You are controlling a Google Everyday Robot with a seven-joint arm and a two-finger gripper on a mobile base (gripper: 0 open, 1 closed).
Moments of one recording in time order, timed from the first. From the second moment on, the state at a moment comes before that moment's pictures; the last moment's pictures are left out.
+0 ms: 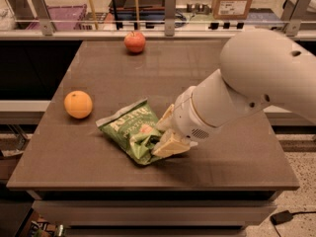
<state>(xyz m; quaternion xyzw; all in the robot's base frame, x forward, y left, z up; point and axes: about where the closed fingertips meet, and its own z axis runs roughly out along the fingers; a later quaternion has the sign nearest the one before) 0.425 -0.011 0.841 -0.66 0.69 0.14 0.26</state>
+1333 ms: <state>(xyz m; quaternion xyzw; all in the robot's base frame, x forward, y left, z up) 0.427 -0.014 0.853 -0.66 0.69 0.13 0.26</state>
